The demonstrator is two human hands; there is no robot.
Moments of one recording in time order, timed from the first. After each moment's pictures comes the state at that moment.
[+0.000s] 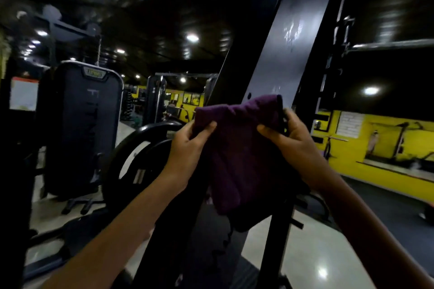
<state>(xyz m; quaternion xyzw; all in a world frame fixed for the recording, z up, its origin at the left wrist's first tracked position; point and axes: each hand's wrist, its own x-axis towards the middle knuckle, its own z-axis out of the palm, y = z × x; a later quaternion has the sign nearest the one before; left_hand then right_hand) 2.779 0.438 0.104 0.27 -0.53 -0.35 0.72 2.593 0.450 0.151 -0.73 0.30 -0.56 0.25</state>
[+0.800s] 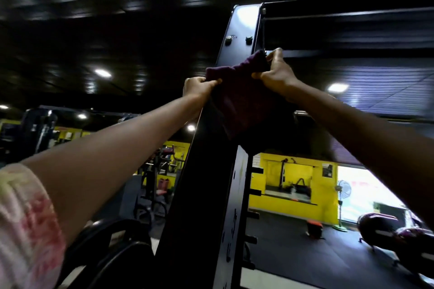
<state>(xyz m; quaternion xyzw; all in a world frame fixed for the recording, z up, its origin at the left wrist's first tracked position) 2.784 0.241 0.374 0.18 -0.64 -0.31 0.68 2.637 0.356 0.424 -0.60 0.56 -0.52 -0.22</state>
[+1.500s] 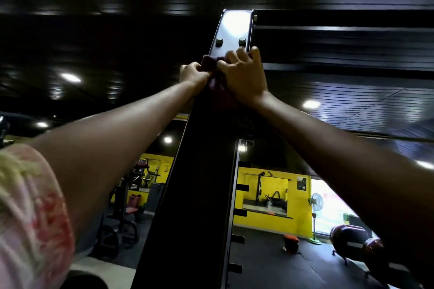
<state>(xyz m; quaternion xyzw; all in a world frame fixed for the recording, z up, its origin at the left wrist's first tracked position) 2.751 0.175 0.444 0.19 -0.66 -0.22 0.69 2.655 0.276 0.443 -0.44 0.50 -0.16 -0.72</state>
